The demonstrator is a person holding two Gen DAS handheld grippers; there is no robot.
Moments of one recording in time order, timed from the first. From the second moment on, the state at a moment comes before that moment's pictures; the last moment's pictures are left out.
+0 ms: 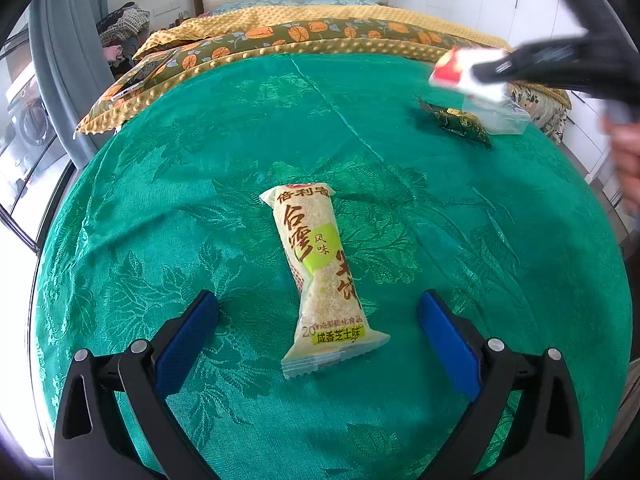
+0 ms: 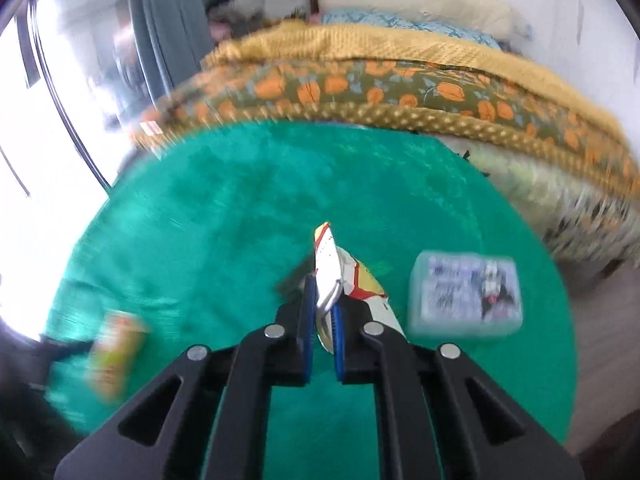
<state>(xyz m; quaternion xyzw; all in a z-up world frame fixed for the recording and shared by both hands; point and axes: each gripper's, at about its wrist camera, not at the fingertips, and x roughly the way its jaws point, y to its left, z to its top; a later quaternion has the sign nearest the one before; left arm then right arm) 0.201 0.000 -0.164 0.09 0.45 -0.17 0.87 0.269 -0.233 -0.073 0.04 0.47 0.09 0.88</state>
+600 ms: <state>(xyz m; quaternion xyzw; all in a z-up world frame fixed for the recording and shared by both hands) 0.202 0.000 -0.164 0.09 0.45 -0.17 0.87 0.110 -0.396 -0.135 0.47 0.45 0.03 0.76</state>
